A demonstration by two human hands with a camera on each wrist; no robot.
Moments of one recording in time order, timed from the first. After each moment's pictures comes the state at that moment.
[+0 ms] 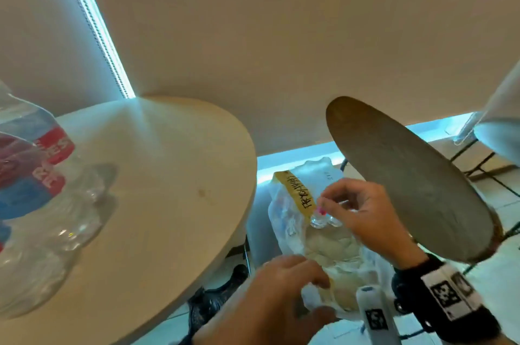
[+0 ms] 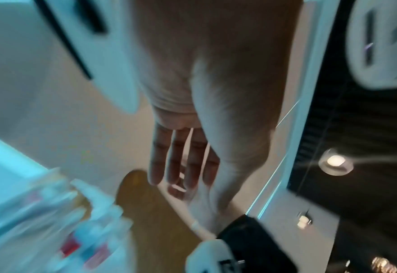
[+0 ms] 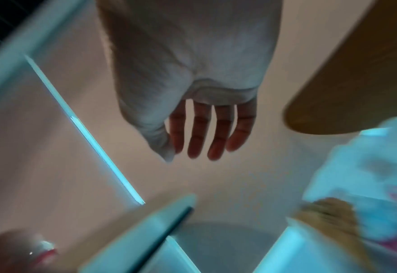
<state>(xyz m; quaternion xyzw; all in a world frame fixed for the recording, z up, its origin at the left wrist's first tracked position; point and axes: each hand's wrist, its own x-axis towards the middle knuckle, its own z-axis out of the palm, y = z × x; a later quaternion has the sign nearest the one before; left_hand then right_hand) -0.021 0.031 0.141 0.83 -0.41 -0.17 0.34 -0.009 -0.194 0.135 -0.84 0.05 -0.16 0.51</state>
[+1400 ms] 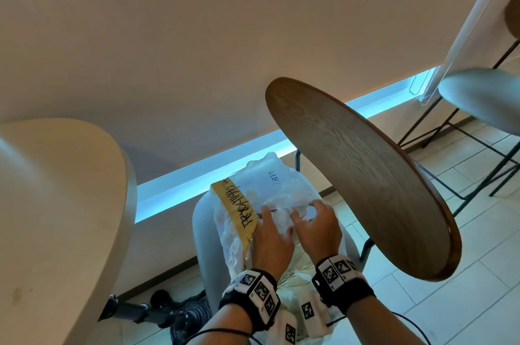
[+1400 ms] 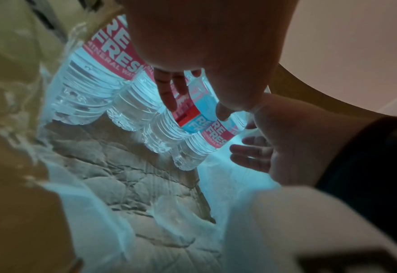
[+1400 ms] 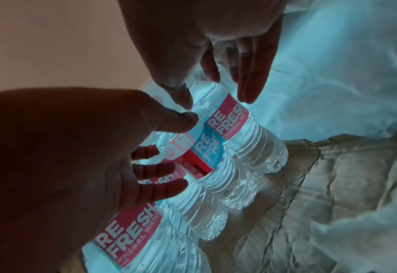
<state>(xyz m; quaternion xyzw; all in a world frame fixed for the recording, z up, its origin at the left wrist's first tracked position) 0.100 -0.185 -0.054 0.91 -0.11 -0.04 0.41 0.072 -0.284 -0.045 -0.82 0.38 -0.17 0.39</state>
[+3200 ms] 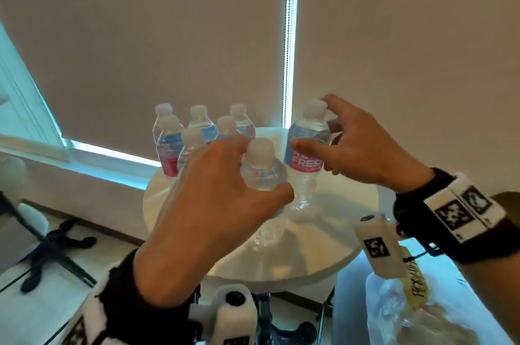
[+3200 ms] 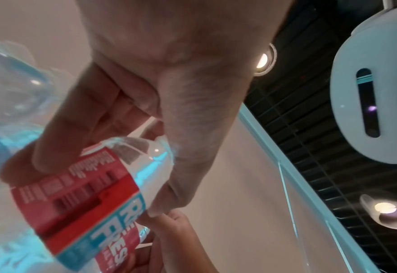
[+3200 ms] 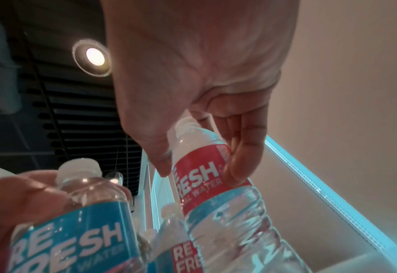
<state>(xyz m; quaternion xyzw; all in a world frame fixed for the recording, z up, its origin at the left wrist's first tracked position) -0.054 0.148 0.310 0.90 0.04 0.25 0.35 0.089 -0.021 0.317 -0.83 -0.37 -0.11 0.40</state>
